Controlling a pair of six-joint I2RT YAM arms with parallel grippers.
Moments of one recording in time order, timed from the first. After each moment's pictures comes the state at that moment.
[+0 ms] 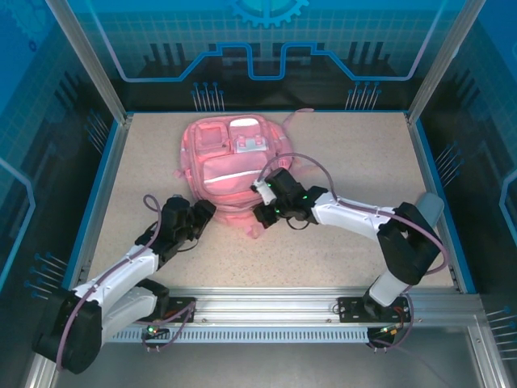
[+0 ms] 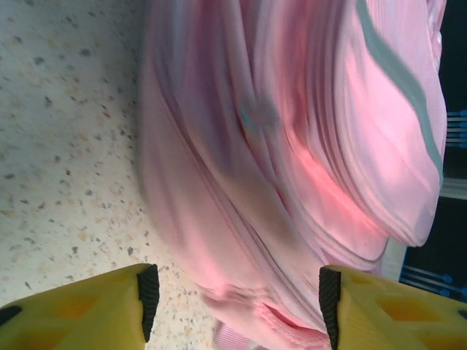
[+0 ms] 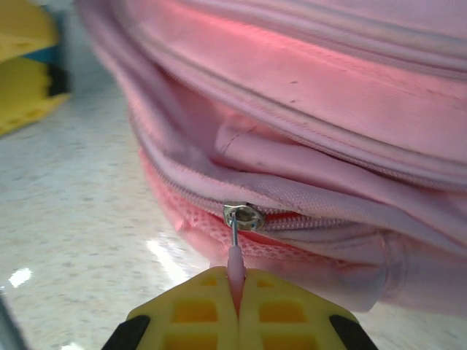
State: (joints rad) left arm -0.33 0.97 0.36 -0.05 0.08 -1.27; right arm 0.79 1.64 1.06 -0.31 -0.24 0.21
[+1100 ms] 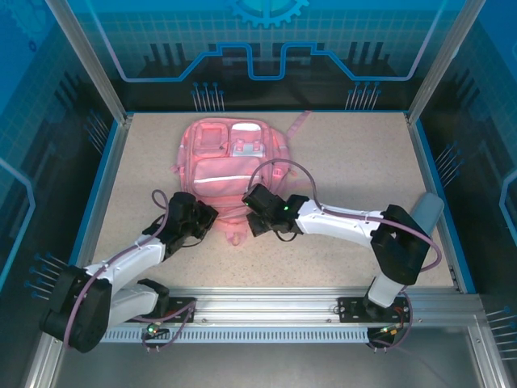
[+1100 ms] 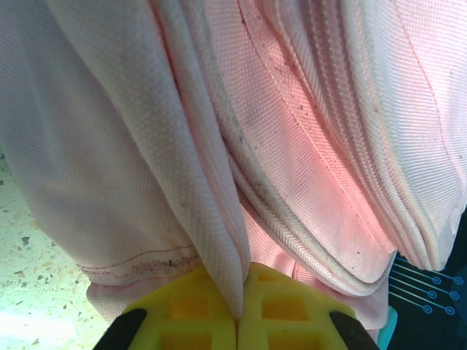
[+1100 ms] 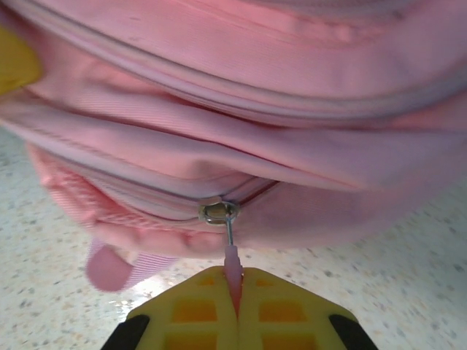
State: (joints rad) left arm -0.33 1.11 0.41 0.00 0.14 -1.32; right arm 0.96 1.68 1.15 -0.52 0.20 0.49
